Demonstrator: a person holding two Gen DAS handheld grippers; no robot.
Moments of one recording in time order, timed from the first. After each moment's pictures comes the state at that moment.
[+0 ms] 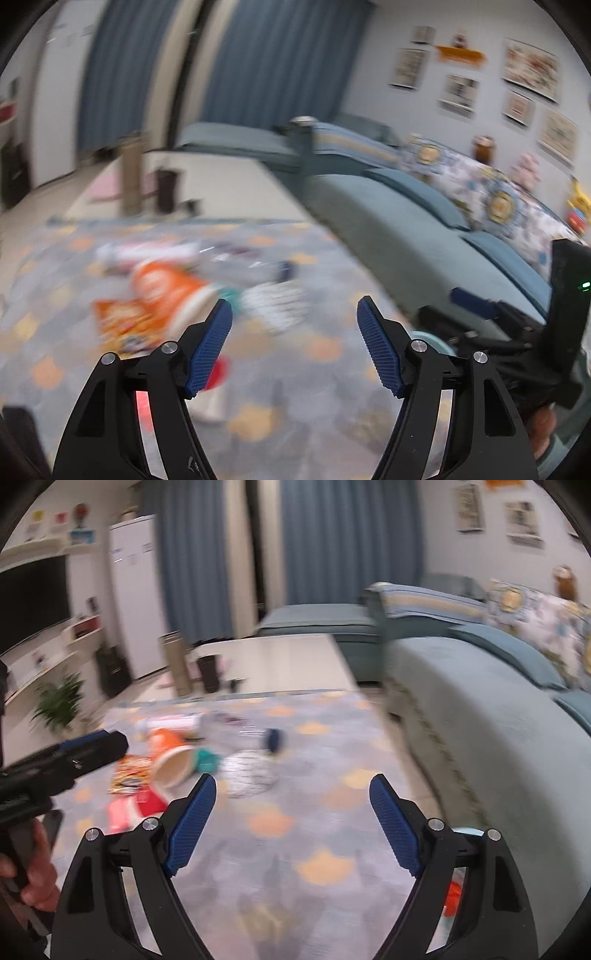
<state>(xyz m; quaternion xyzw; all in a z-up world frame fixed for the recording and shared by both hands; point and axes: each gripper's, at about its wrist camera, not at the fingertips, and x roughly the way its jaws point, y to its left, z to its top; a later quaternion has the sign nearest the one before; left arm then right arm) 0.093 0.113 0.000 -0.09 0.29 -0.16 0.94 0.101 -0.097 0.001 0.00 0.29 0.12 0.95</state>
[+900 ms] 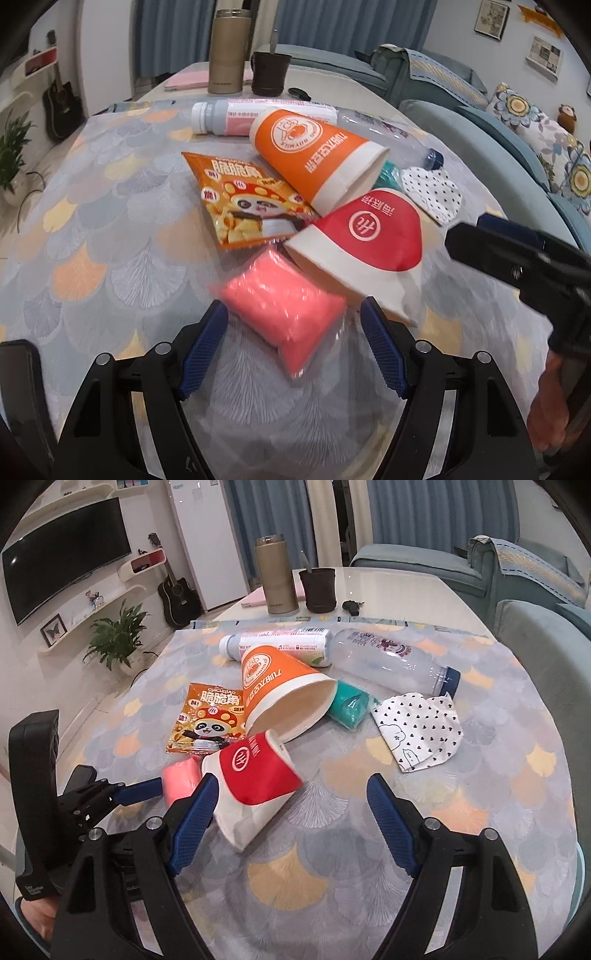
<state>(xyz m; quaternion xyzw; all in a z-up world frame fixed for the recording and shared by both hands) 0.124 0.185 -0.122 -0.07 0.44 -0.04 0.90 0.164 0.032 -0.084 -0.01 0.40 0.25 0.88</state>
